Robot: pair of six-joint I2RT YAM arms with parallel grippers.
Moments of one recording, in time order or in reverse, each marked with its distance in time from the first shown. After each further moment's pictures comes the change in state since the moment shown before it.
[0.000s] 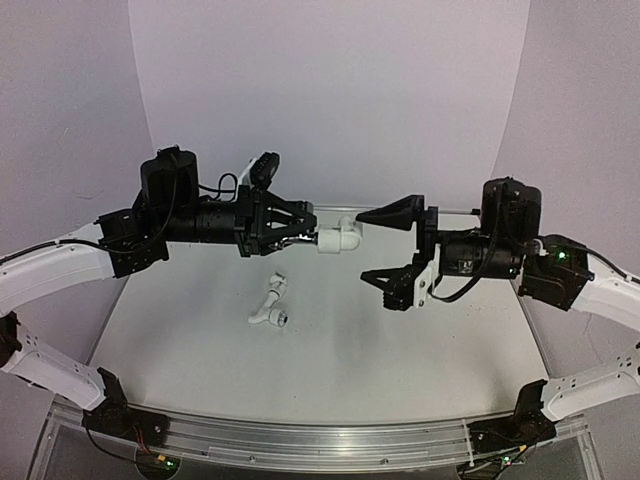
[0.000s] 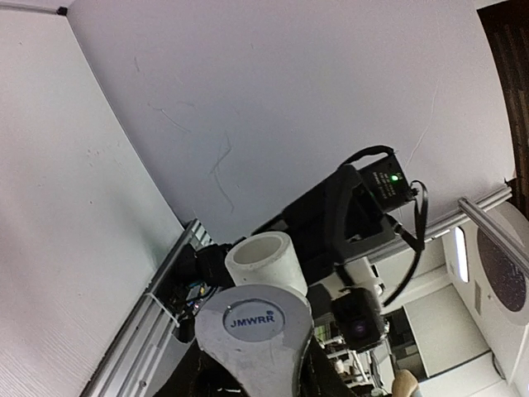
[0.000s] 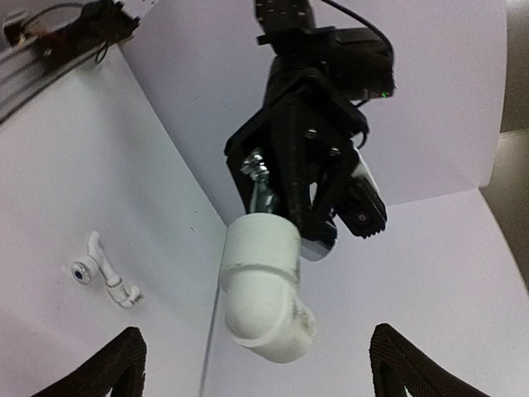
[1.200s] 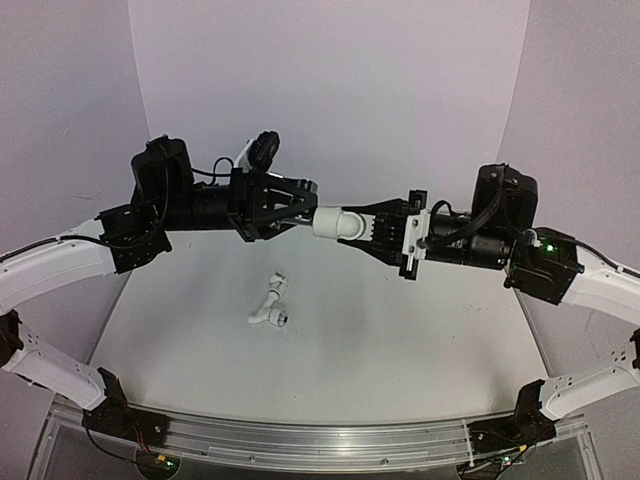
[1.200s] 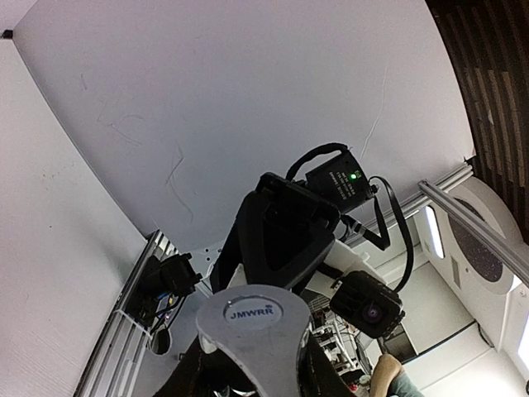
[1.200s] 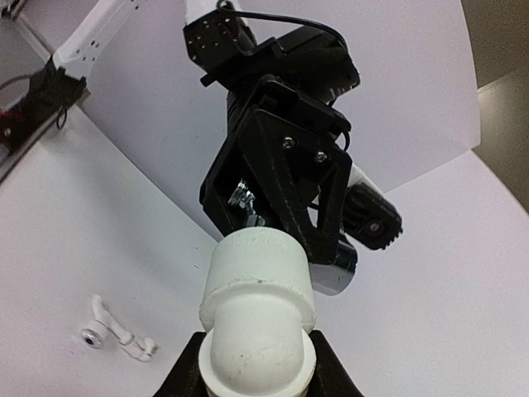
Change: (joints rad) left arm 0.009 0.025 0.032 0.142 0.085 -0.041; right arm 0.037 0.079 0.047 0.158 0.019 0.410
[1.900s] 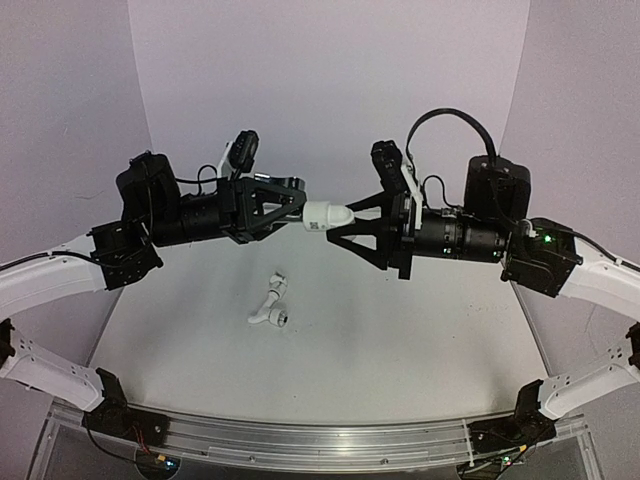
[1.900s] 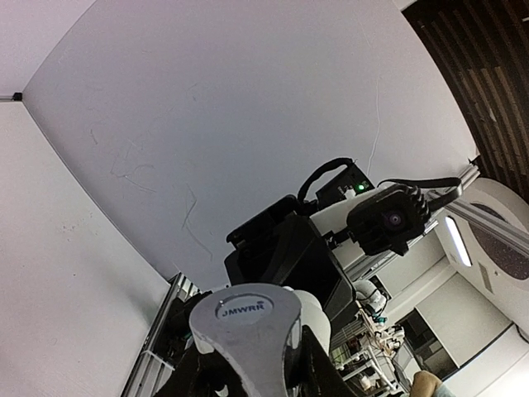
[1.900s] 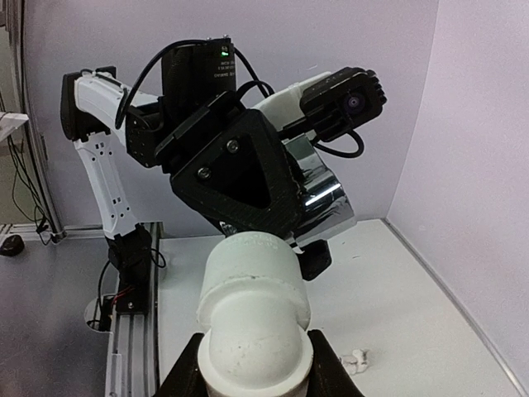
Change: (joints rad) left arm -0.017 -0.081 -0.112 0.112 -0.145 0.105; right arm 0.017 0.046 0.088 -0.070 -0.013 0.897
